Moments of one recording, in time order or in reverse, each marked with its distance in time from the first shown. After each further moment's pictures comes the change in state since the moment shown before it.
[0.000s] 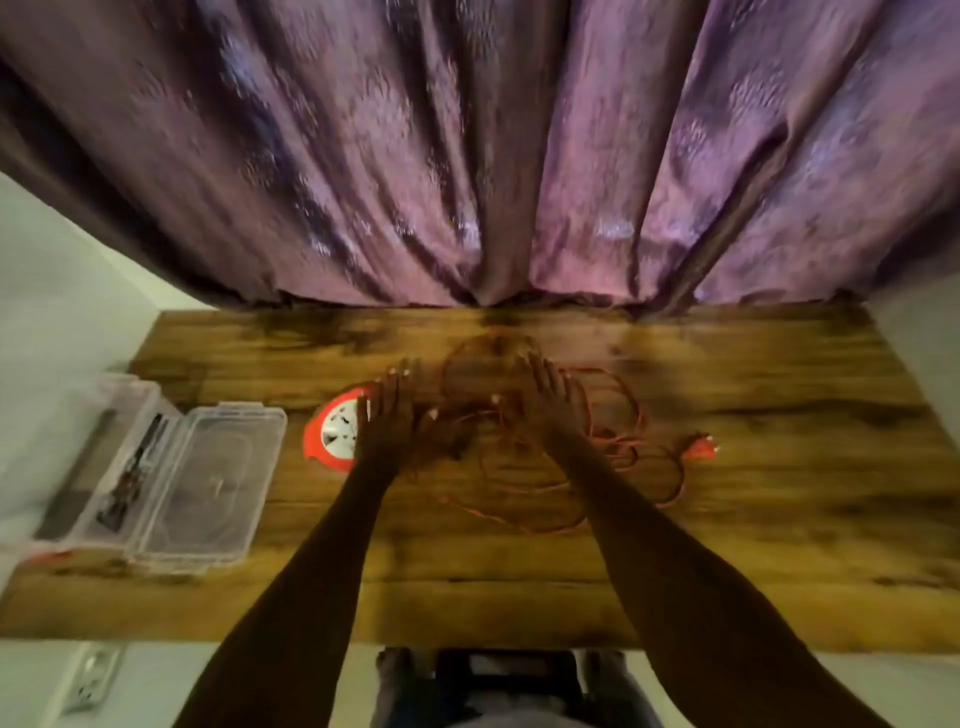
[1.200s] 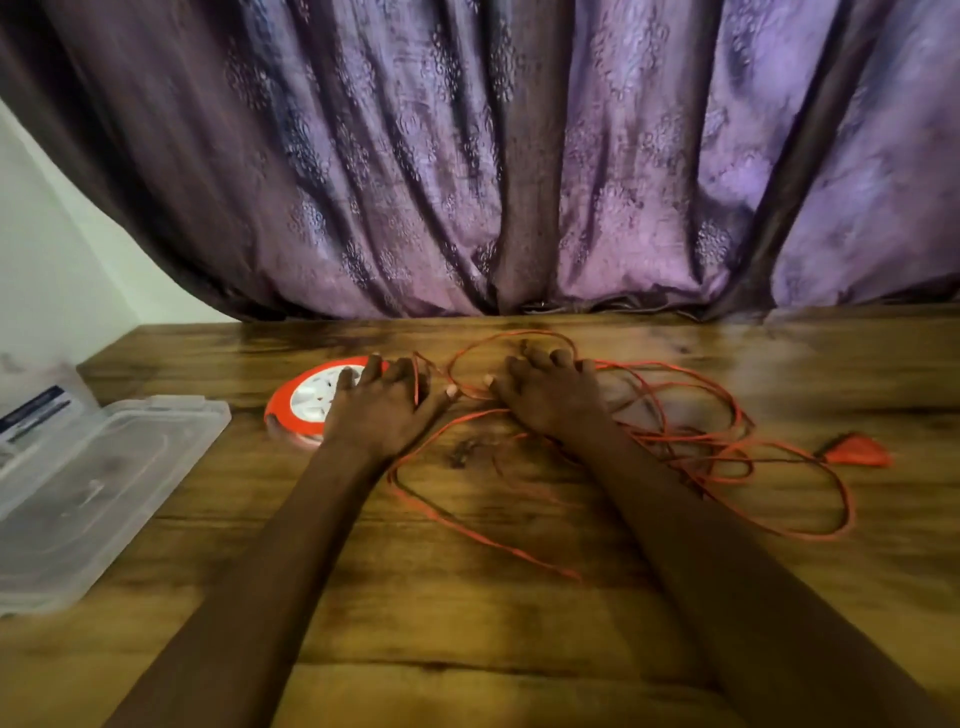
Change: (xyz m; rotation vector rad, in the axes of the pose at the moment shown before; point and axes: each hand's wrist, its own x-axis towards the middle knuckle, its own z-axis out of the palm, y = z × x) left_hand 0.032 -0.002 0.058 0.128 0.171 0.053; right_hand 0.071 0.010 0.089 -0.187 0.153 -0.178
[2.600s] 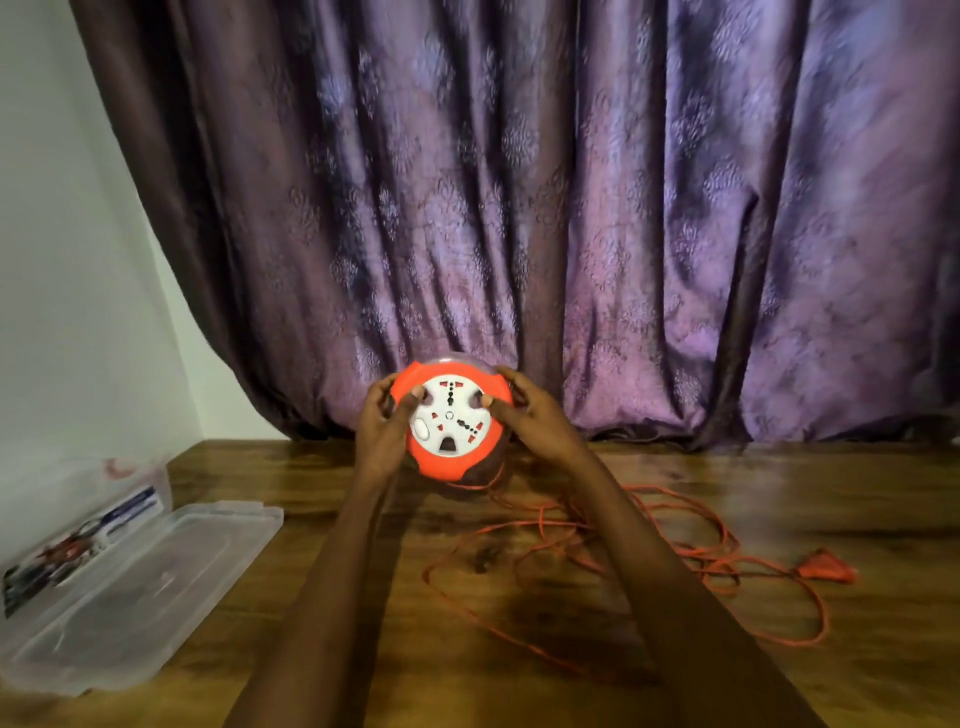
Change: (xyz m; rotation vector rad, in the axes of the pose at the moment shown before) left_hand 0.030 -0.016 -0.084 -1.513 0.559 -0.119; right_hand 0.014 -0.039 -0.109 1.217 0.217 -0.275
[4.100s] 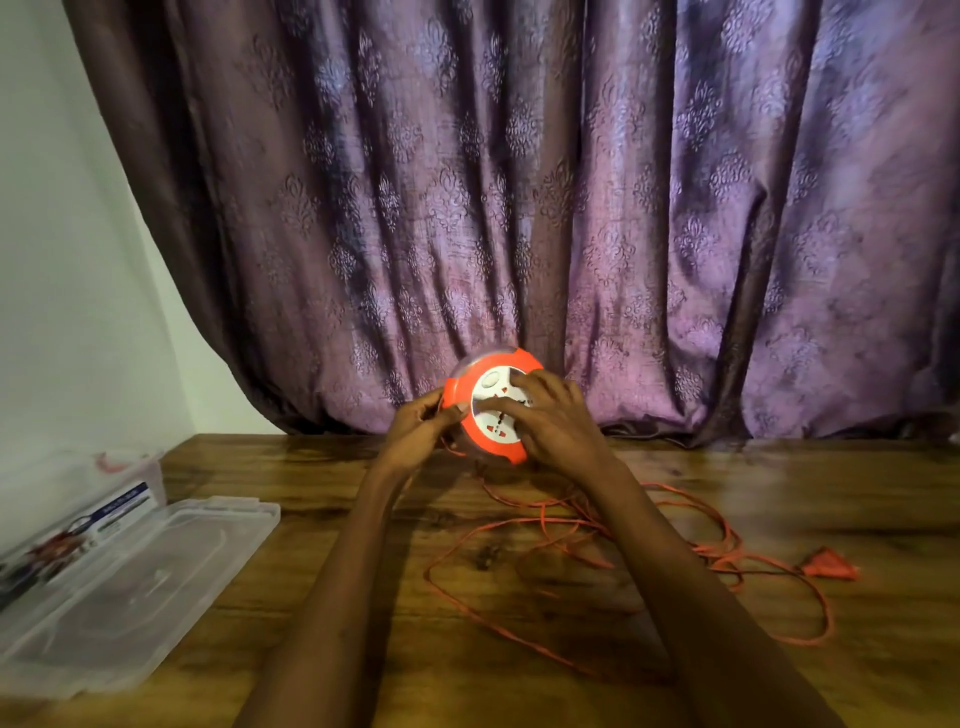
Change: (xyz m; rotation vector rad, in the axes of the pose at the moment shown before) left_hand 0.004 -0.016 0.020 -0.009 -0.369 -0.137; right_hand -0.010 0.014 -0.022 -1.237 0.070 -0.514
